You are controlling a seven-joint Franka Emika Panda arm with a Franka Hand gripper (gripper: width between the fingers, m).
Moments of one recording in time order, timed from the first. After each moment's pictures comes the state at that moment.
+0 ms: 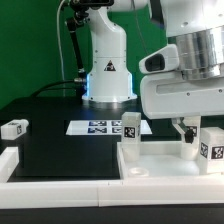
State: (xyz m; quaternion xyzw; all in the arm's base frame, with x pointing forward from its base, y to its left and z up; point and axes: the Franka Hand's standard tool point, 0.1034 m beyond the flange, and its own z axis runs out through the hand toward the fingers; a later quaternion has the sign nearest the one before) arm 0.623 0.121 0.074 -0.97 0.21 0.00 0.10
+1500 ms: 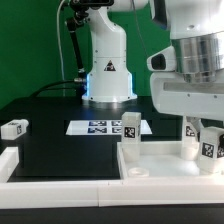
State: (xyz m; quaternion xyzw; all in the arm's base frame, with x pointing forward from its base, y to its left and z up) arm 0.624 0.123 0.070 -0.87 0.48 0.05 0.09
